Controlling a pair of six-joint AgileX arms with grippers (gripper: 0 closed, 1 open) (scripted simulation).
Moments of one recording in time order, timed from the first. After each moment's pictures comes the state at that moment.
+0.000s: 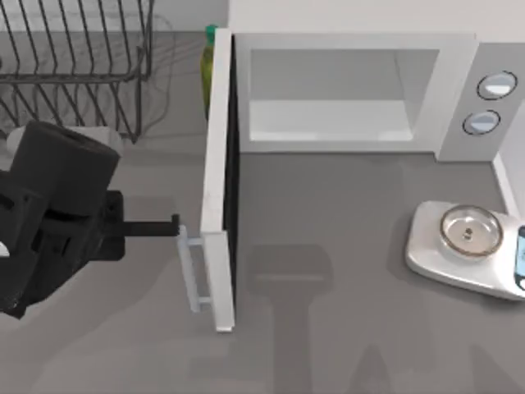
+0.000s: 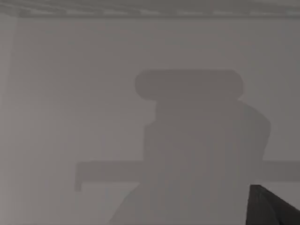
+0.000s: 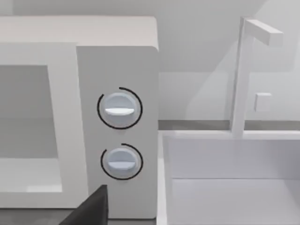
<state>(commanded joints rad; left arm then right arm) -0.59 1.14 0.66 -0.40 -0.39 -0.42 0.00 0.00 0.00 0.00 0.00 0.00</state>
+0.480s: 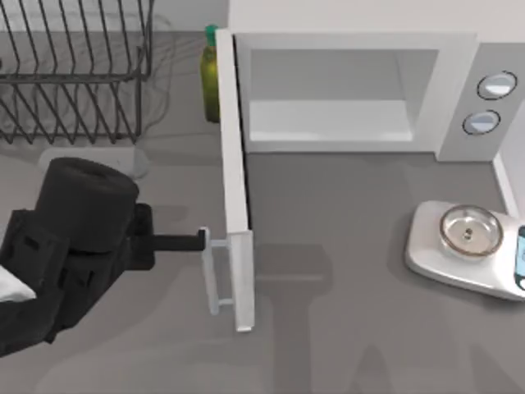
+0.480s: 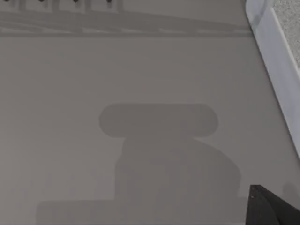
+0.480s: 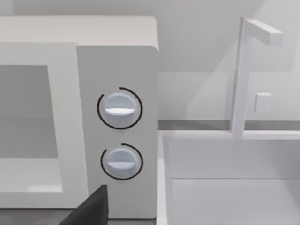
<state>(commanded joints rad) -0.58 1.23 0.45 -0.08 -0.39 -0.41 0.00 0.00 0.00 0.00 0.00 0.00</state>
